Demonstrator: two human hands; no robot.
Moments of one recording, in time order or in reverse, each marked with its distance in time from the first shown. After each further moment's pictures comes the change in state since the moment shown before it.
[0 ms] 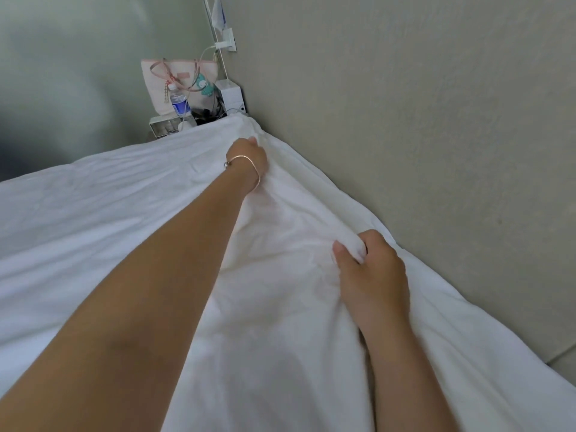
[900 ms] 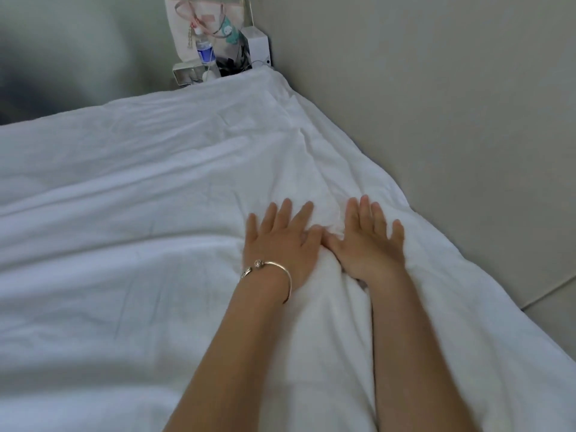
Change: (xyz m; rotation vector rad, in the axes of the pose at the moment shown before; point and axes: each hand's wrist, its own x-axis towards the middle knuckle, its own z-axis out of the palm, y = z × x) left_hand -0.205 -0.090 -0.007 0.412 -0.388 0.184; right_hand -0.004 0.015 0.015 -0.774 -0.466 -0.136
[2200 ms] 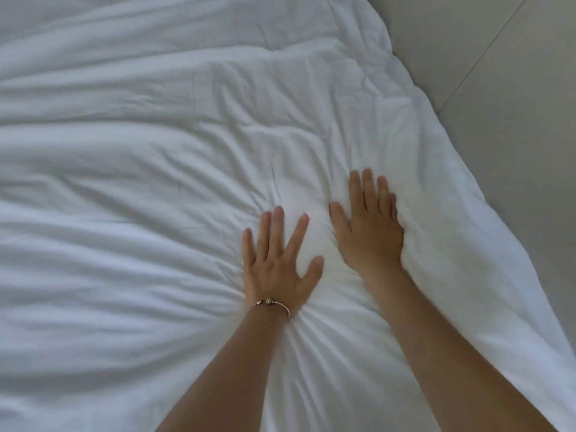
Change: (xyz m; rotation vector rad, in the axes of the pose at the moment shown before) left_hand -0.384 0.013 0.110 0.081 0.137 -0.062; right_hand -0.332 0.061 0.060 0.016 0.168 -0.097
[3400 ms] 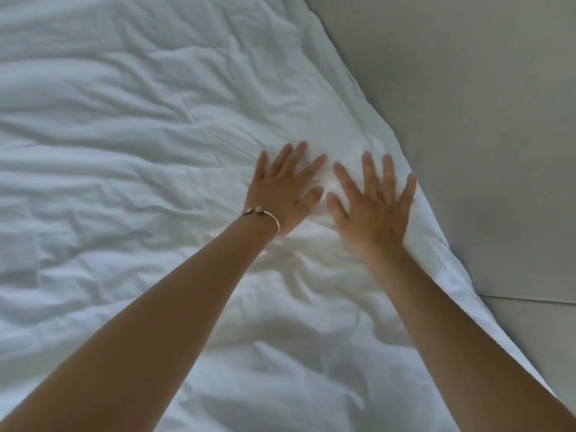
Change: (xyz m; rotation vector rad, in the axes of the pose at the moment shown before) left_hand -0.066 0.130 -0.056 -0.049 -0.275 0.399; right_hand -0.184 0.122 -0.072 -0.309 0.021 0.103
